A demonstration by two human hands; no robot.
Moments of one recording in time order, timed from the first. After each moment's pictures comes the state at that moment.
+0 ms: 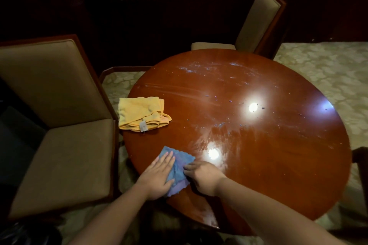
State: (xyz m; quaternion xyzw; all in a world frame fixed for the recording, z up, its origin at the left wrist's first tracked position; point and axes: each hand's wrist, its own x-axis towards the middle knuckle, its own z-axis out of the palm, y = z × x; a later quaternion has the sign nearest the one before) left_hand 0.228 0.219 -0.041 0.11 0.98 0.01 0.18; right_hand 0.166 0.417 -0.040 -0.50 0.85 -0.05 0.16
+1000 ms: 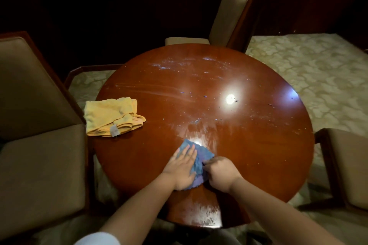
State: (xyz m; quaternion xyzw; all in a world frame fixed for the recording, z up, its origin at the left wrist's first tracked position) left_hand 0.170 0.339 -0.044 0.19 0.96 0.03 0.21; right_hand 0.162 0.508 -0.024 -0.32 0.93 0.01 0.18
